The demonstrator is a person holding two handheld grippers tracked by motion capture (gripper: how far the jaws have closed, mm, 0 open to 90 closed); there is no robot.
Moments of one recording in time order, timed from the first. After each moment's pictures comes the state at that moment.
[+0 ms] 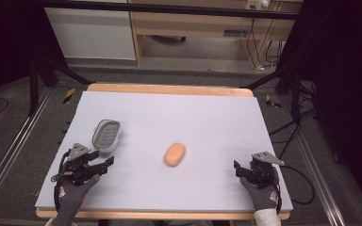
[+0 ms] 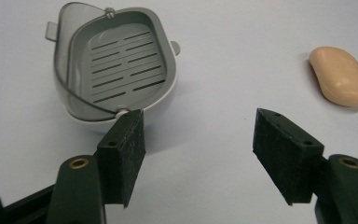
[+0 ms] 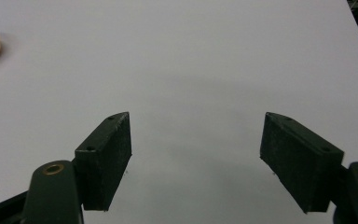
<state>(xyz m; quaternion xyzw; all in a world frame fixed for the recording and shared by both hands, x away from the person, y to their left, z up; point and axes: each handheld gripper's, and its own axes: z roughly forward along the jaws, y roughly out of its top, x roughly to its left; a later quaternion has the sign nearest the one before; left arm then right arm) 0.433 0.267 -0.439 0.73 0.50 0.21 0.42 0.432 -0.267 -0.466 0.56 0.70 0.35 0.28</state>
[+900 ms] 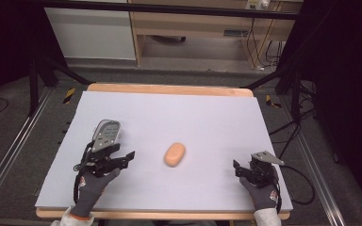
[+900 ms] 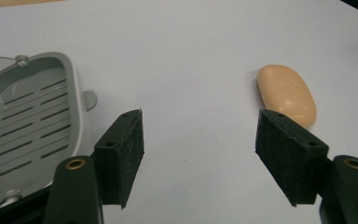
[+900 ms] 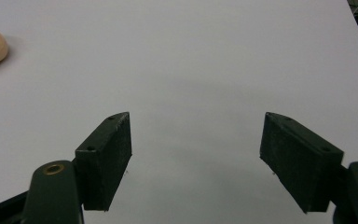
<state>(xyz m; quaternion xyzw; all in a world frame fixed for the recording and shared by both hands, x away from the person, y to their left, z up) 0.451 0.206 -0.421 0.76 0.45 0.19 0.43 0.432 -0.265 -0.465 0.56 0.70 0.36 0.28</state>
